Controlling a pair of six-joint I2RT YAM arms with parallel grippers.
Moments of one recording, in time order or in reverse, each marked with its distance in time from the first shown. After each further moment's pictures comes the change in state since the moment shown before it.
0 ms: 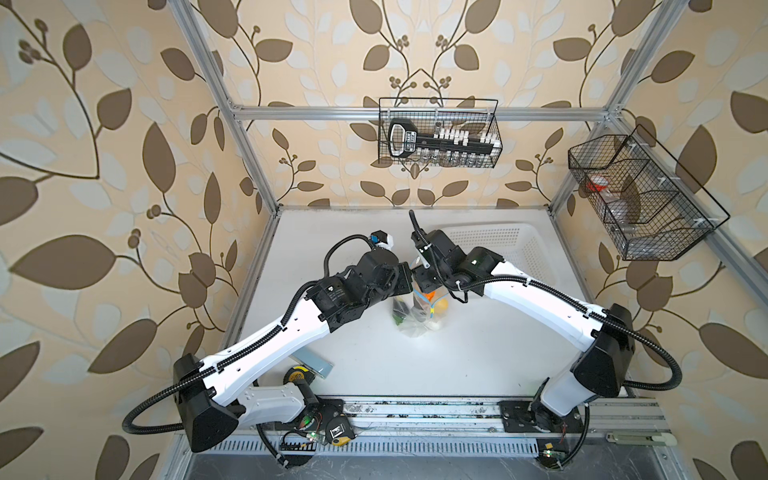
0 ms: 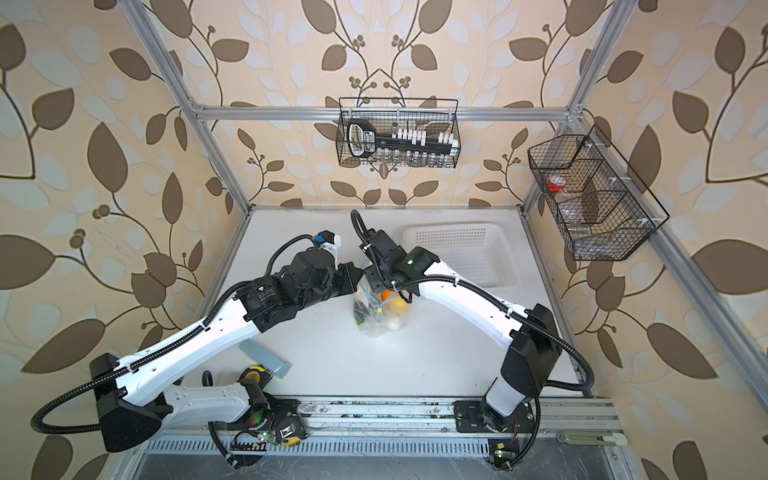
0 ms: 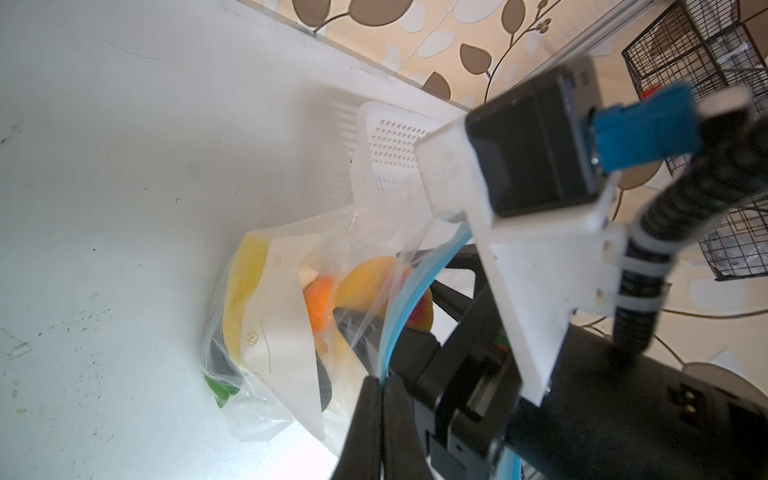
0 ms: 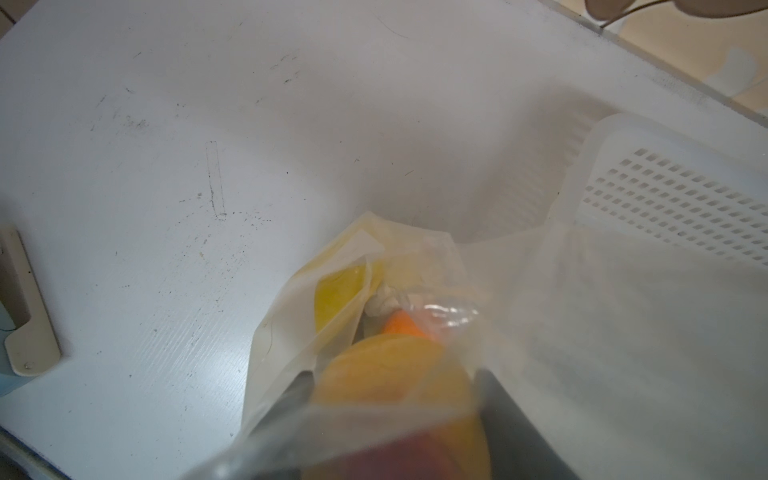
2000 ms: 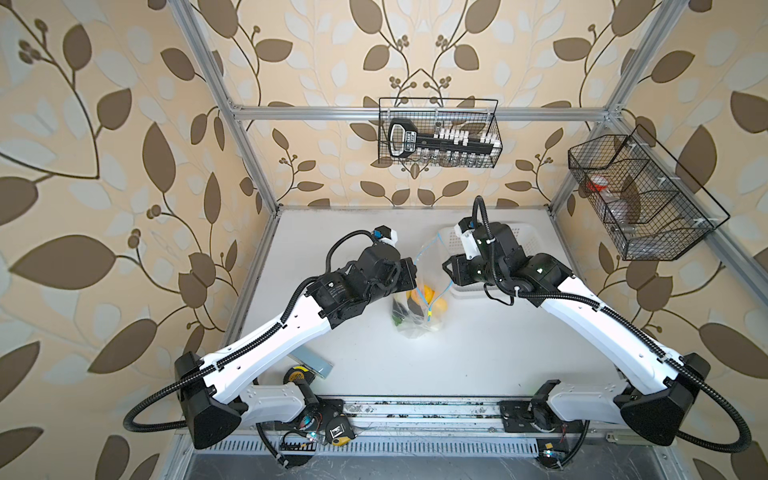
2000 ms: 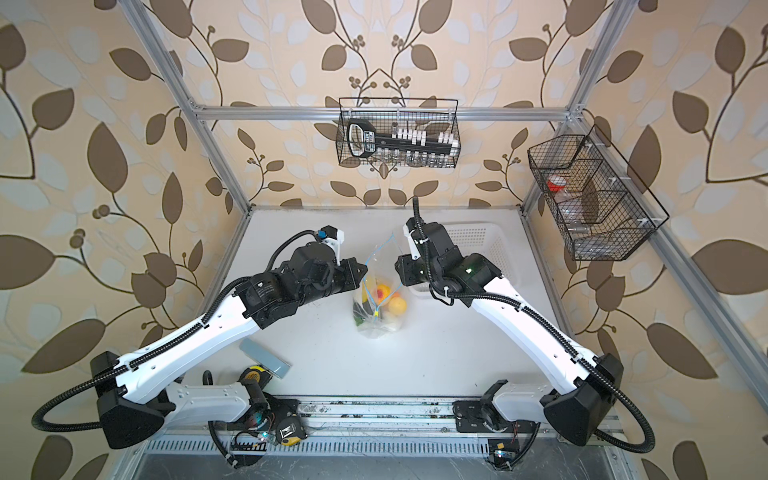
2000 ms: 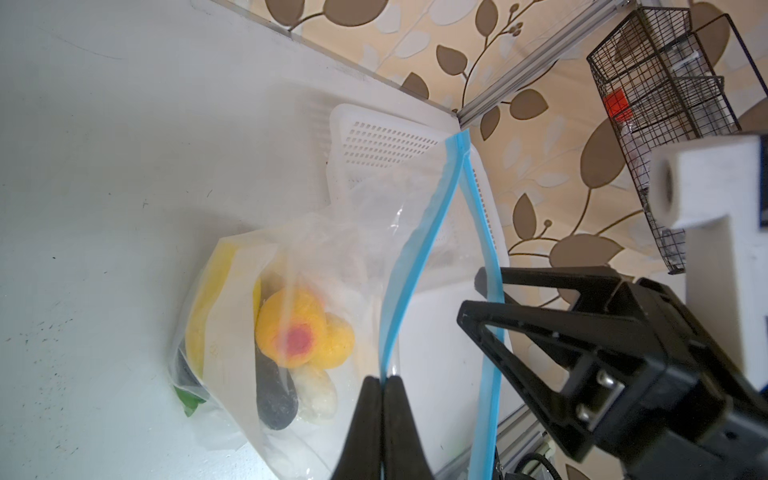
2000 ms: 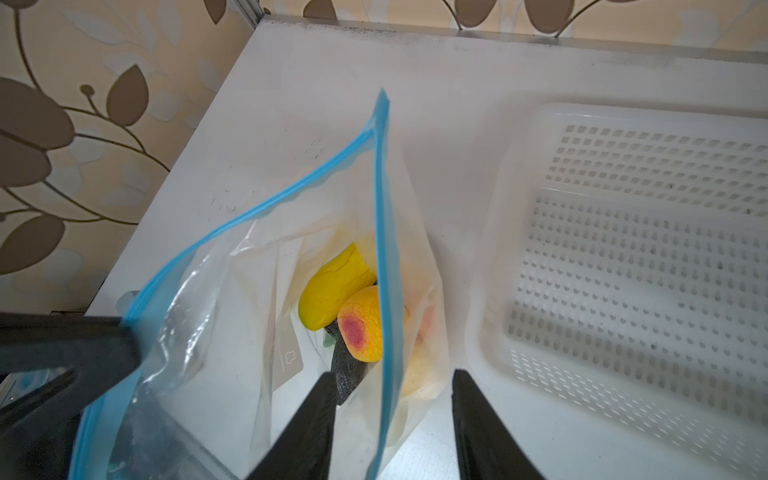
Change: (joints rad) left arm -0.001 0.022 0.069 -0.009 0.033 -0.002; right arm -0.174 -0.339 -0.157 0.046 -0.228 0.130
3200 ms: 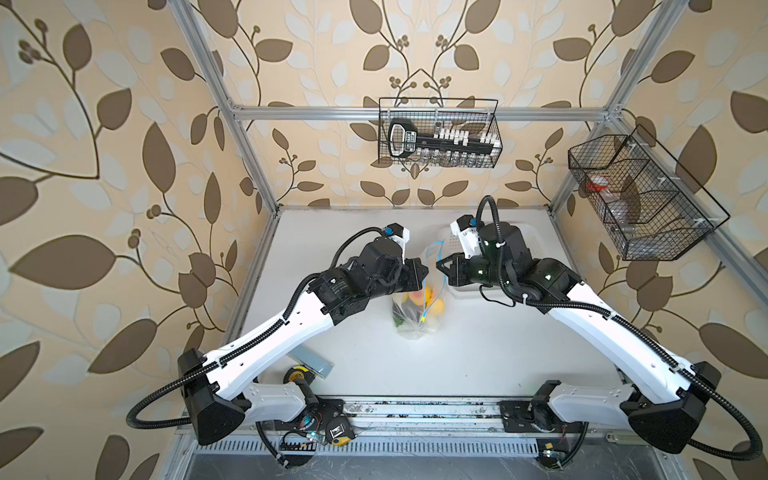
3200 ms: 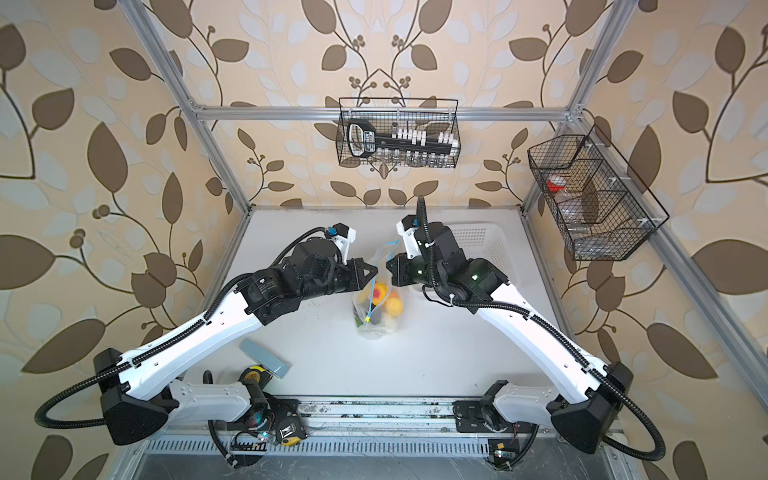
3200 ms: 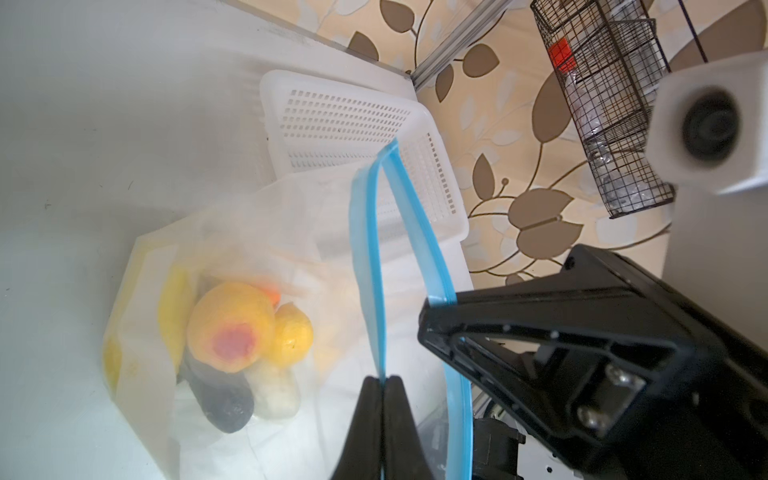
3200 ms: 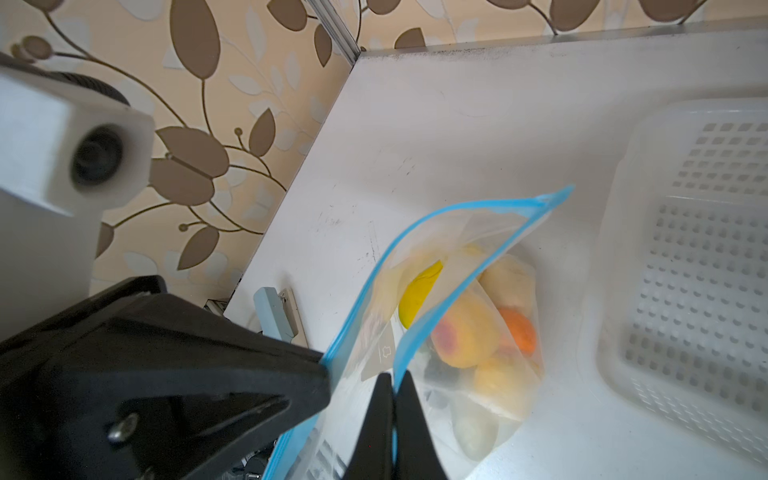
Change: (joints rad) left arm -0.002 0.027 0.038 0.027 0.162 0.058; right arm 0.038 -0.055 -0.006 0.090 -0.159 0.132
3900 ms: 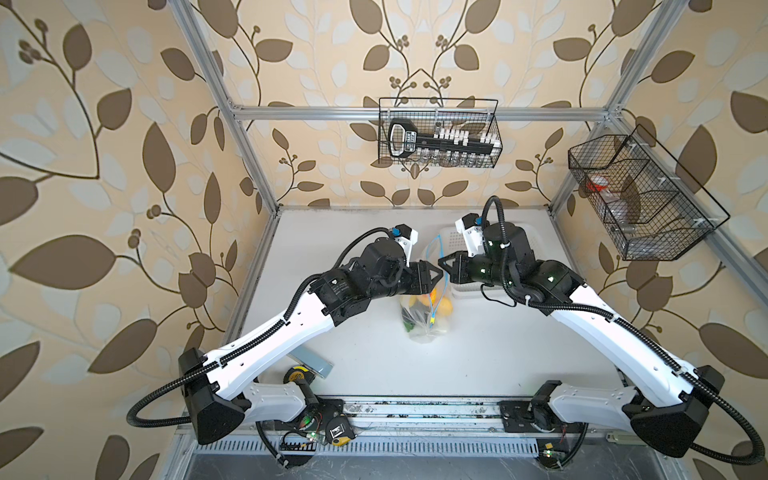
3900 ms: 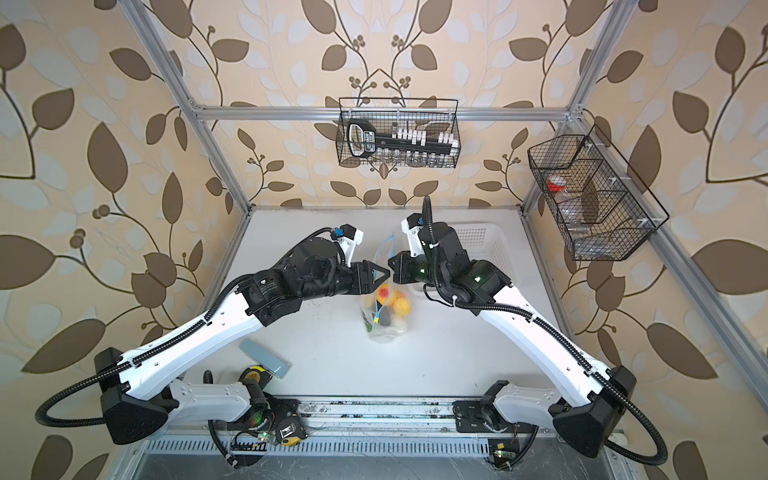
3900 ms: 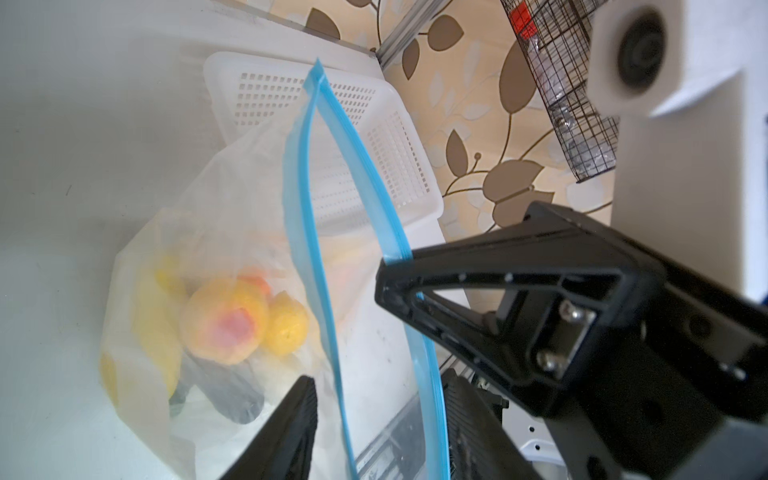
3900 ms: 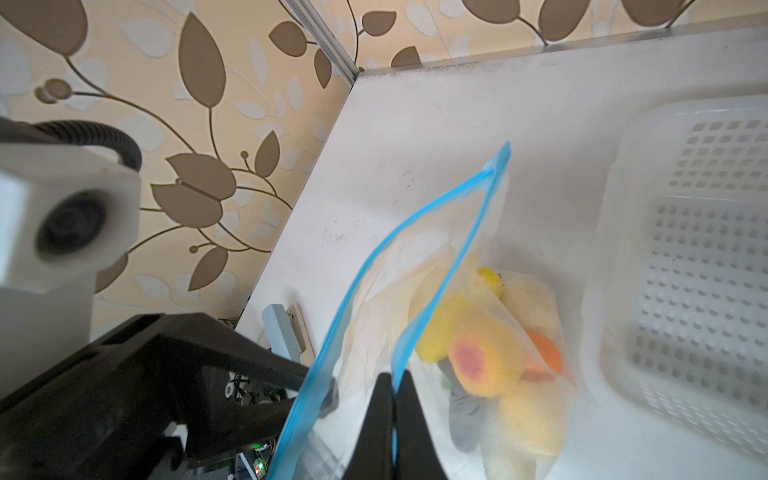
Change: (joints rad) left arm -0.023 0.001 0.000 0.027 0.086 0.045; right arm -0.026 -0.016 -0.026 0.043 0.005 0.045
